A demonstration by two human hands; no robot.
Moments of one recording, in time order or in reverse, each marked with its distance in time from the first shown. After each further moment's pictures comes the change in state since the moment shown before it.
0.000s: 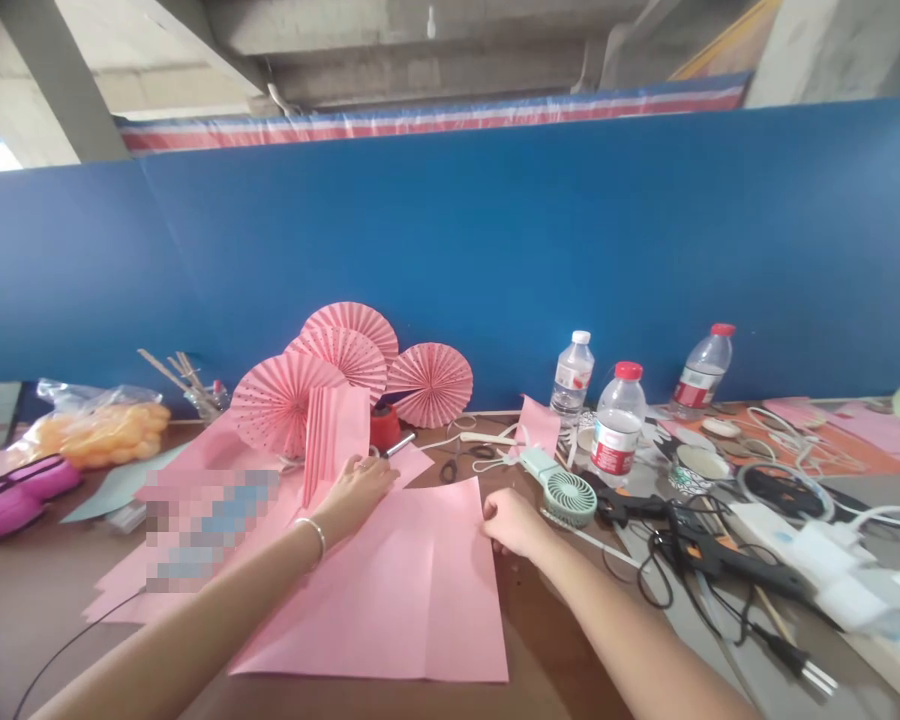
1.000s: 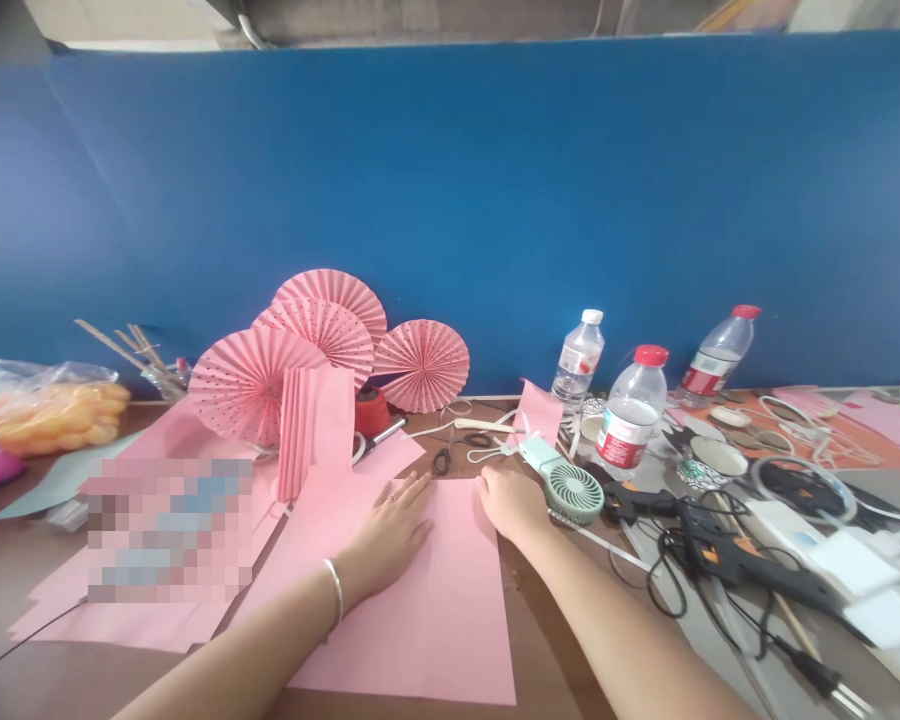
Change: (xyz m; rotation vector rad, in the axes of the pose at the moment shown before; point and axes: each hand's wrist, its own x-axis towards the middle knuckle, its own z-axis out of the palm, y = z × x) left_hand 0.005 0.056 0.049 -0.207 0.011 0.061; right_hand 0.026 -0.002 -0.002 -0.714 0.293 -0.149
